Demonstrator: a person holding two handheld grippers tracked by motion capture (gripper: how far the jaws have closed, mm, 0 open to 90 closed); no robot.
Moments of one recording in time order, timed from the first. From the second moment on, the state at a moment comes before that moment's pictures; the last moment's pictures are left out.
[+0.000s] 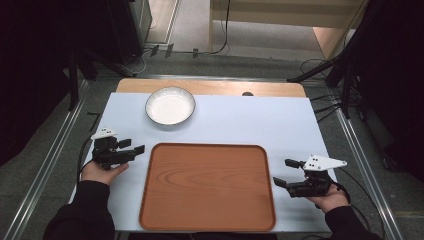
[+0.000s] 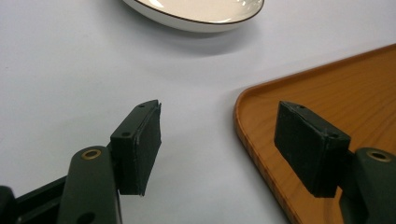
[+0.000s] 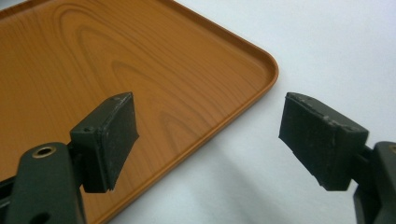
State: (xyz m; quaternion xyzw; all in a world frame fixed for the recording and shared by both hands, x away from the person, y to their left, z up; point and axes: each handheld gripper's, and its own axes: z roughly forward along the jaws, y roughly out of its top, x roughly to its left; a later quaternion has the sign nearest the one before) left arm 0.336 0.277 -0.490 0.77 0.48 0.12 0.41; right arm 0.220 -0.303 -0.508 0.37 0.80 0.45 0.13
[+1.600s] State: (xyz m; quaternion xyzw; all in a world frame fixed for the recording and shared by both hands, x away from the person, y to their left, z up) left arm 0.433 0.242 -0.464 0.77 0.50 0.14 0.36; right arm 0.220 -0.303 -0.510 0.38 0.80 0.45 0.12
